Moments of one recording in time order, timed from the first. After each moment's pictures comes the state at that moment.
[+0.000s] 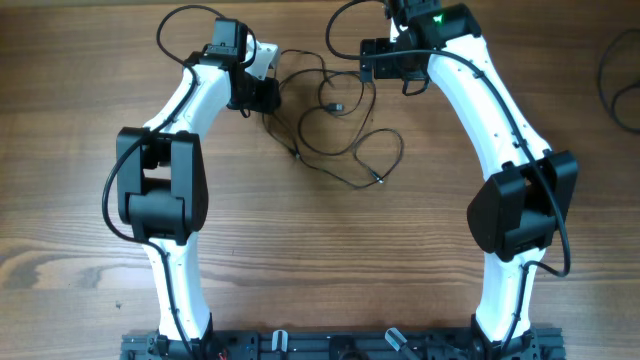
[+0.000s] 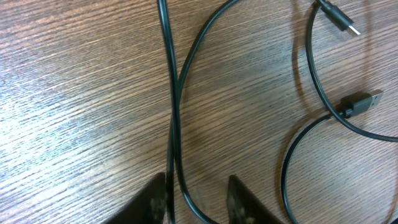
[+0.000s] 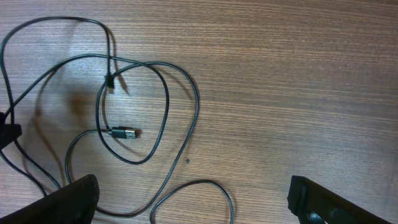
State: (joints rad) left arm -0.14 2.24 1.70 -0.67 0.30 0.13; right arm 0.32 2.14 2.05 -1.06 0.05 0.26
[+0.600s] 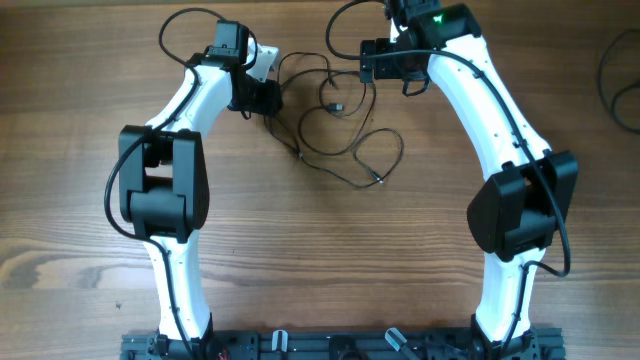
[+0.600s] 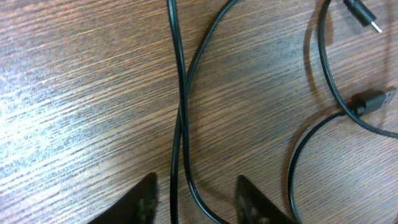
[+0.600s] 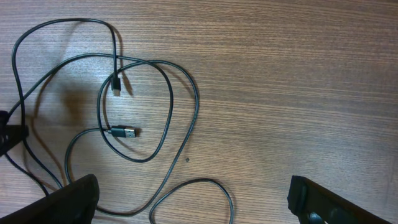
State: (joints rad) left arm -0.14 2.25 1.70 -0.66 0.30 0.13; right arm 0.32 2.14 2.05 -1.06 0.05 0.26
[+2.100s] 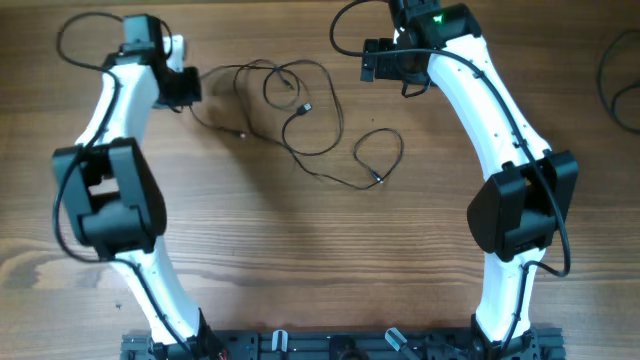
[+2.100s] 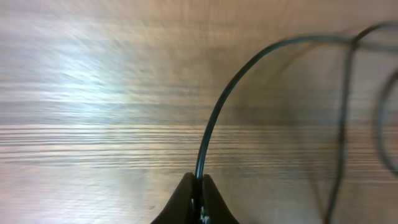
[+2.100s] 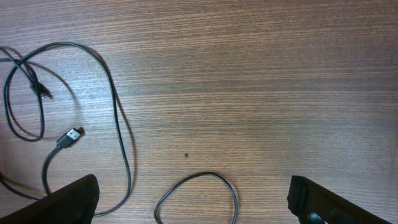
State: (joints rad) left arm 0.12 2.15 1.70 -0.72 0.10 0.02; right arm 0.32 2.14 2.05 -1.09 0.07 0.36
